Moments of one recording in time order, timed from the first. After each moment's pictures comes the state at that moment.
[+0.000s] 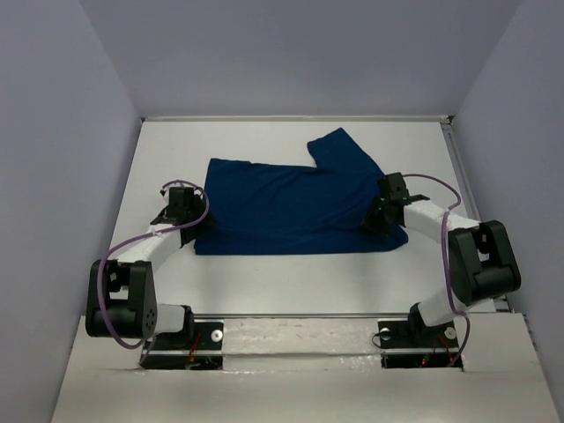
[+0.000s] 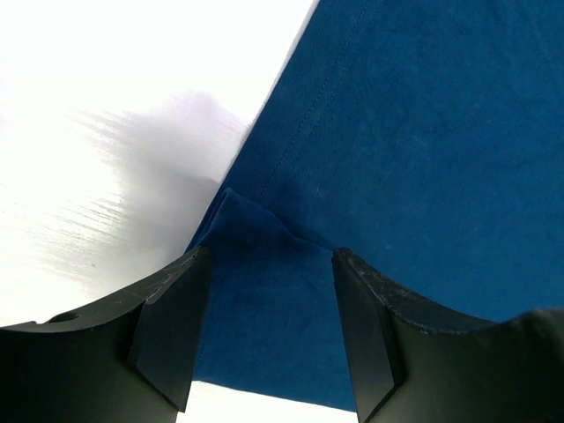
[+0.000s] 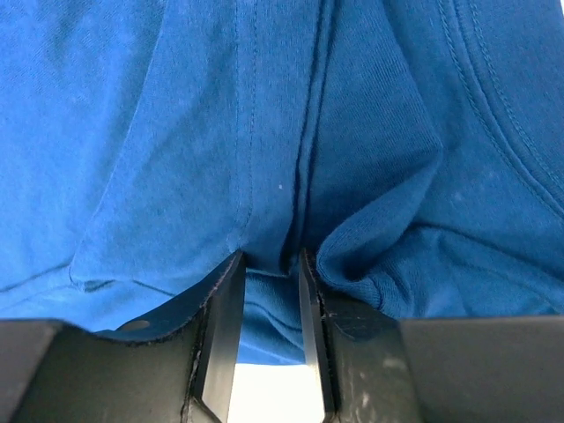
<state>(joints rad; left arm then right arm) -0.07 1.33 0.62 -0.19 -0.09 -0.63 0.23 1.54 0.83 -0.39 -0.01 0.72</state>
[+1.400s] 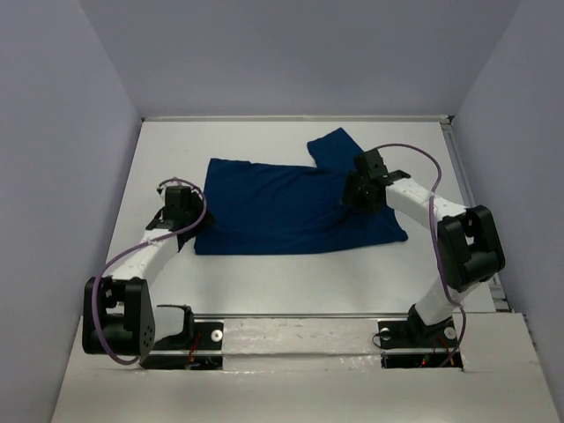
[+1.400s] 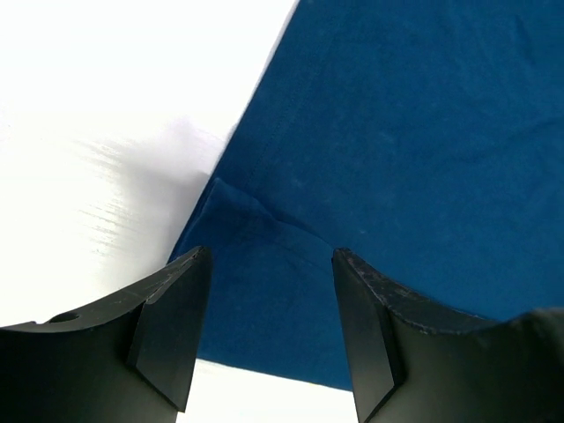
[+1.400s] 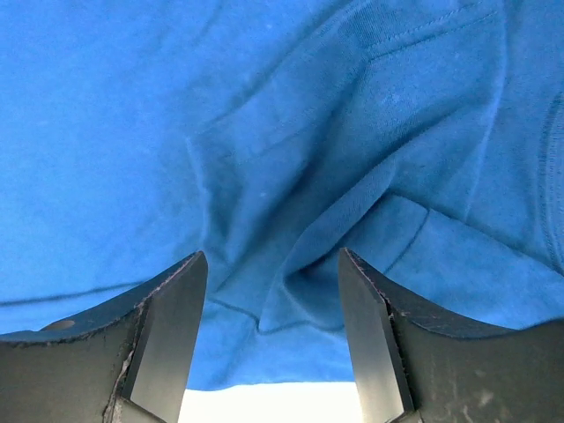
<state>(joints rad) -0.07 1.25 0.62 -0.22 -0.09 -0.63 0.37 1.69 1.14 -0.49 0.13 0.58</state>
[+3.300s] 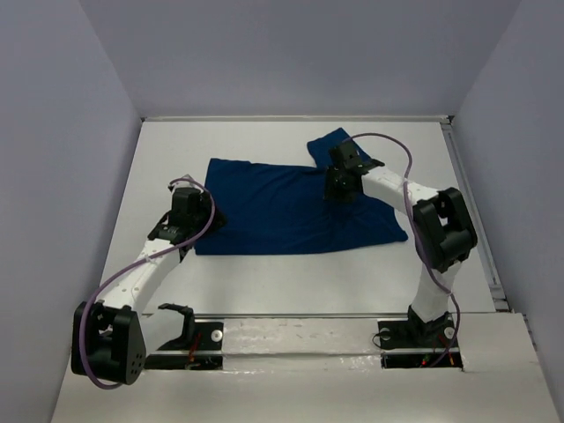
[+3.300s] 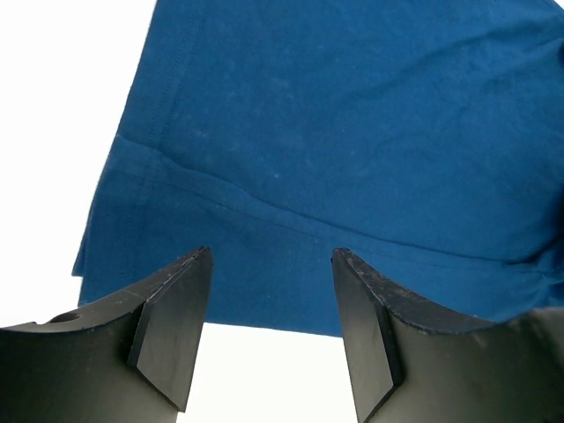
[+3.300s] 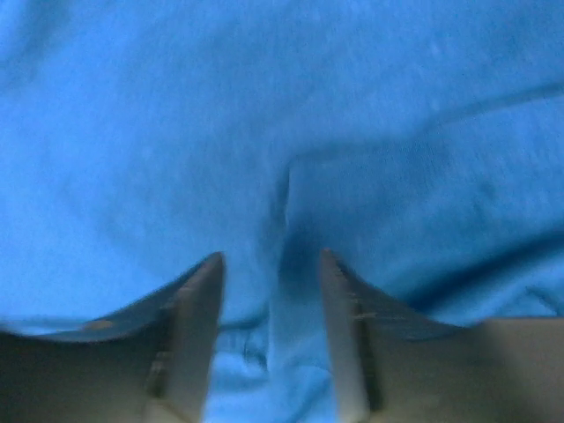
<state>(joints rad) -0.21 1.08 0.62 -0.29 -0.06 -0.65 0.47 1.92 1.40 -0.51 0.13 0.53</state>
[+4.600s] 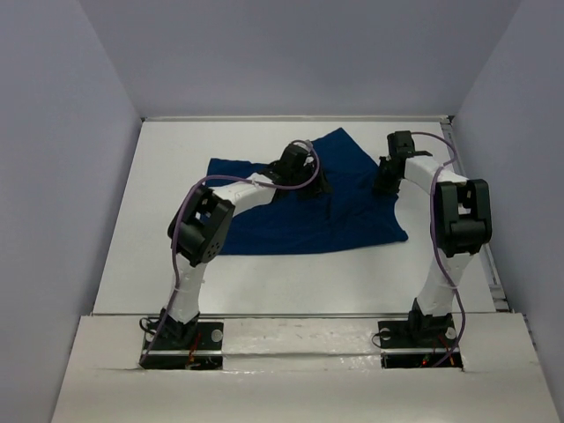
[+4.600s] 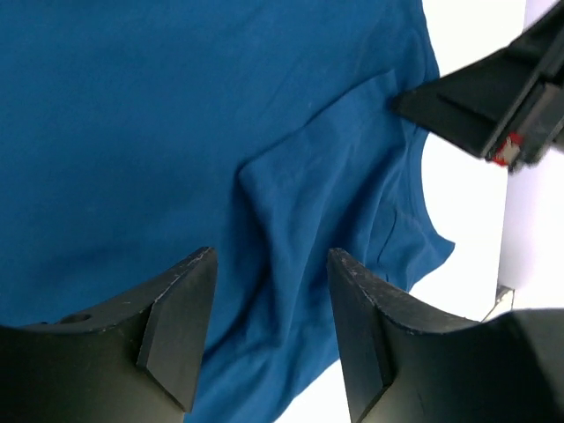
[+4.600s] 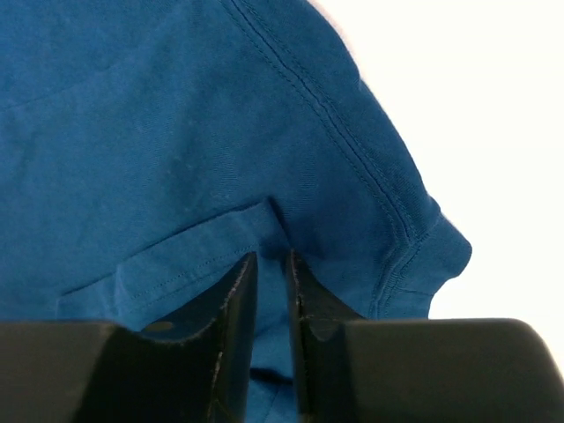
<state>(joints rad) -0.66 2.04 1.43 -0.06 0.22 -0.79 0.06 1.96 1.39 -0.51 -0.02 0.42</state>
